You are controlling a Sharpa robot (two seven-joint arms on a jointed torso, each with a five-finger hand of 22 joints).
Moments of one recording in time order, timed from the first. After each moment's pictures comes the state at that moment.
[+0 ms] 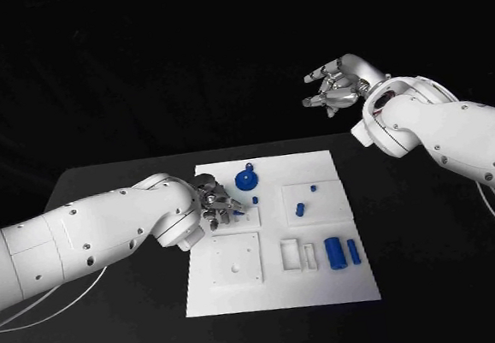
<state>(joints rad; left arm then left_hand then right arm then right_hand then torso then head) 1.33 -0.67 -0.24 1.43 -0.79 -0.22 -0.50 1.12 0.09 0.21 -0.15 0.24 1.16 0.06 0.06 0.93 1.47 -0.07 0.57 0.26 1.44 -0.13 1.26 0.91 0.05 1.30 -0.12 0.50 1.12 1.15 -0.63 0.31 1.18 -1.21 -0.38 -0.09 1.29 -0.12 0.24 -0.16 0.42 0.88 0.13 0.06 0.06 1.14 0.01 0.78 0.77 1.40 -0.06 0.78 0.99 0.10 1.47 -0.08 0.15 1.15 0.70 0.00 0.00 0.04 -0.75</state>
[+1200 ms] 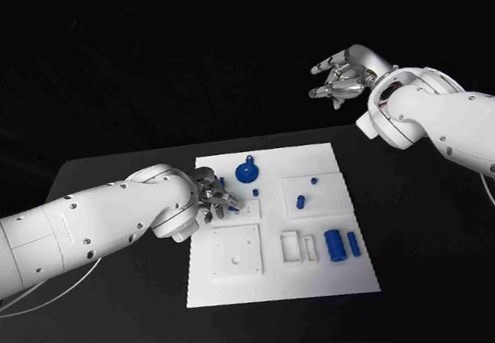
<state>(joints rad) 1.33 -0.68 -0.24 1.42 -0.90 -0.16 -0.52 1.11 0.09 0.20 -0.16 0.24 1.16 0.06 0.07 0.93 1.47 -0.08 0.61 0.27 1.45 -0.12 1.31 0.94 0.07 1.32 -0.10 0.46 1.19 1.15 -0.63 0.31 1.18 -1.20 -0.38 -0.11 1.29 -0.13 0.24 -0.16 0.45 0.88 0.13 0.06 0.06 1.14 0.01 0.78 0.77 1.40 -0.06 0.78 0.99 0.10 1.47 -0.08 0.15 1.15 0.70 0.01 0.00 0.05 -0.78</state>
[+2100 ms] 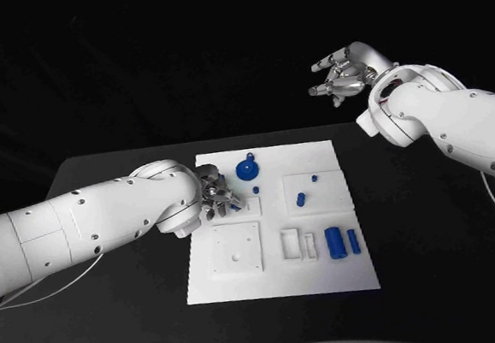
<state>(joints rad) 1.33 -0.65 -0.24 1.40 -0.93 -0.12 -0.54 1.12 0.10 0.18 -0.15 0.21 1.16 0.07 0.07 0.93 1.47 -0.08 0.61 0.26 1.45 -0.12 1.31 0.94 0.09 1.32 -0.09 0.44 1.21 1.15 -0.63 0.31 1.17 -1.20 -0.38 -0.11 1.29 -0.13 0.24 -0.16 0.45 0.88 0.13 0.06 0.06 1.14 0.01 0.78 0.77 1.40 -0.06 0.78 0.99 0.10 1.47 -0.08 0.15 1.16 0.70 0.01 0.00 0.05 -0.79</state>
